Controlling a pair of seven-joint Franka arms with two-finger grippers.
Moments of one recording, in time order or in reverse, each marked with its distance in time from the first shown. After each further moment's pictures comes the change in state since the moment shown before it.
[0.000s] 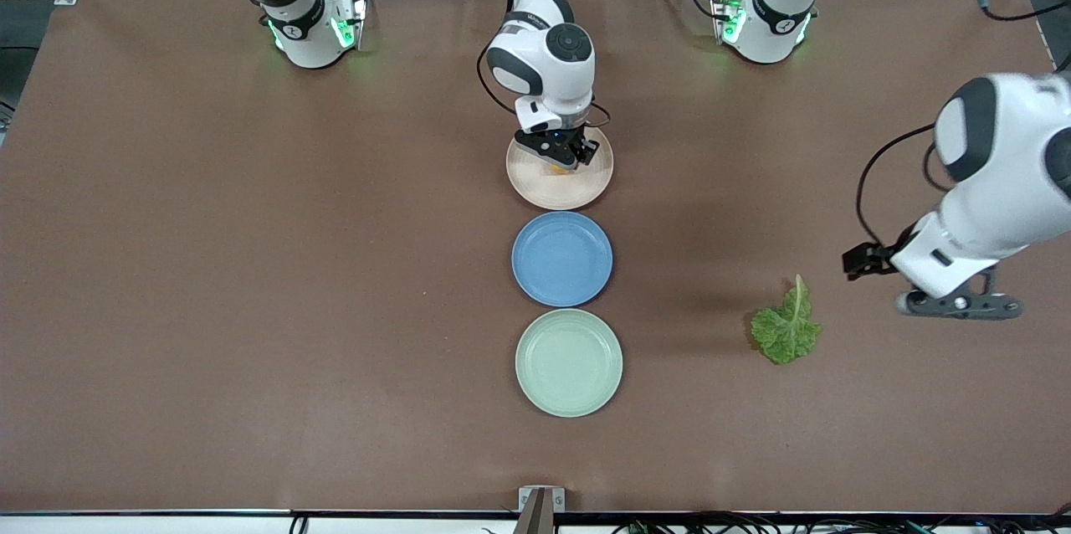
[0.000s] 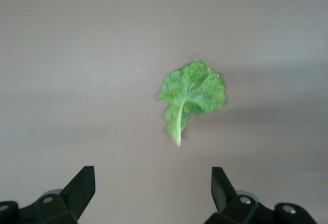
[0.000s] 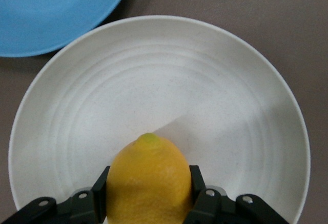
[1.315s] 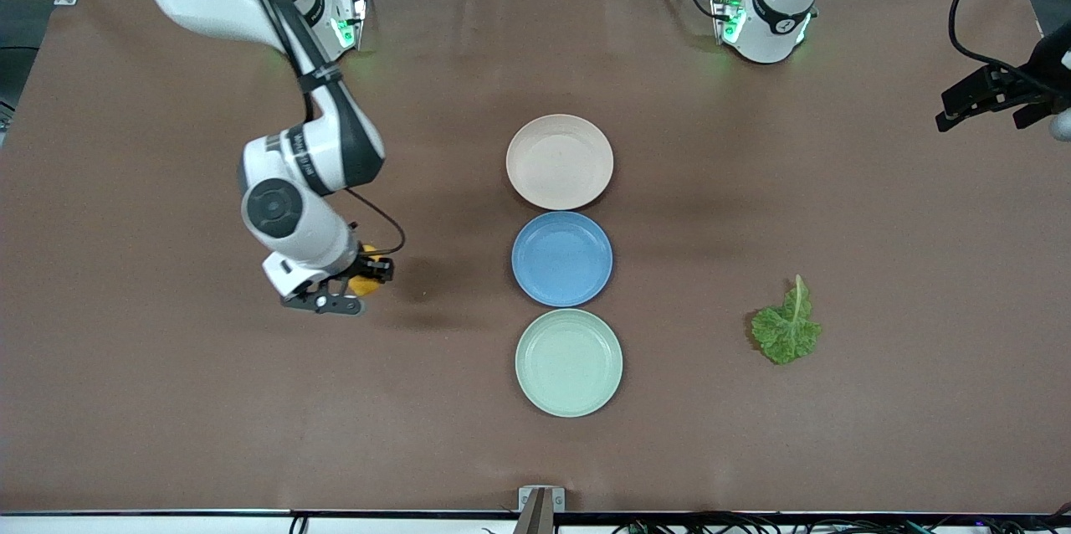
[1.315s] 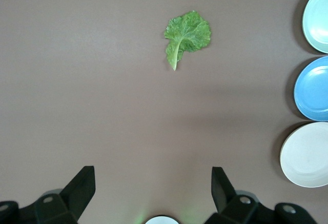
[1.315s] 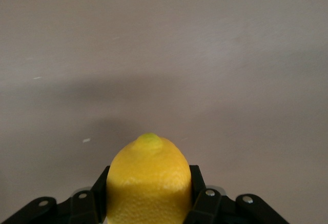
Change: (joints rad) left arm 0.080 -0.345 0.002 -0.021 -0.119 -0.355 0.000; right arm -0.753 -0.170 -0.021 -0.034 0.069 -0.195 -1.245
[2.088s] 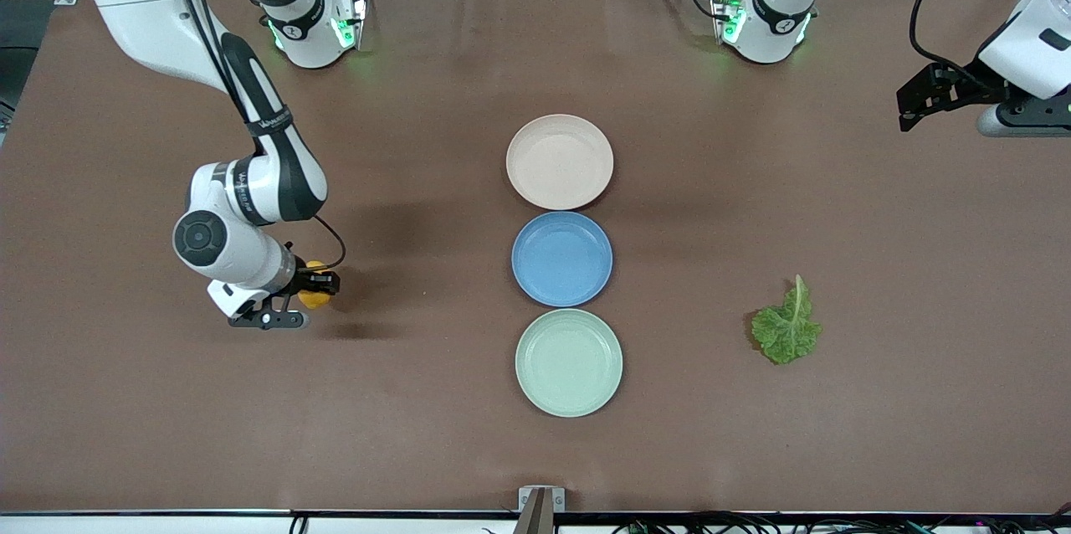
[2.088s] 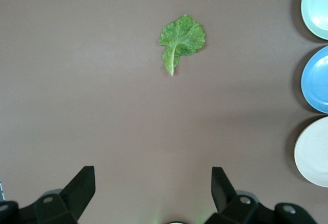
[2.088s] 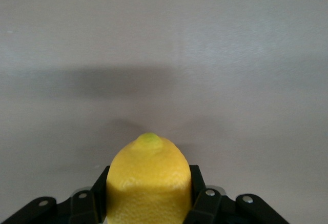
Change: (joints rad) left arm 0.004 0.005 -0.119 -0.002 0.084 0.025 -0.014; right arm -0.145 0.053 0.004 -0.088 0.008 0.140 -0.236
